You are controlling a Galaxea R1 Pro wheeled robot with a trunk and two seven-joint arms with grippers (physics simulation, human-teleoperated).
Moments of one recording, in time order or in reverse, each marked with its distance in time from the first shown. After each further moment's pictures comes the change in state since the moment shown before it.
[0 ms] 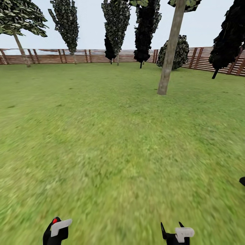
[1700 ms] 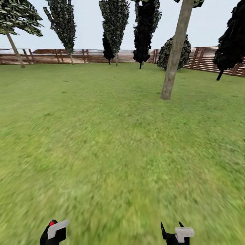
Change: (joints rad) left arm -0.002 0.009 0.003 0.015 0.078 0.001 -0.006; right arm 0.000 0.000 0.000 0.000 0.000 0.000 0.000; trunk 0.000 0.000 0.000
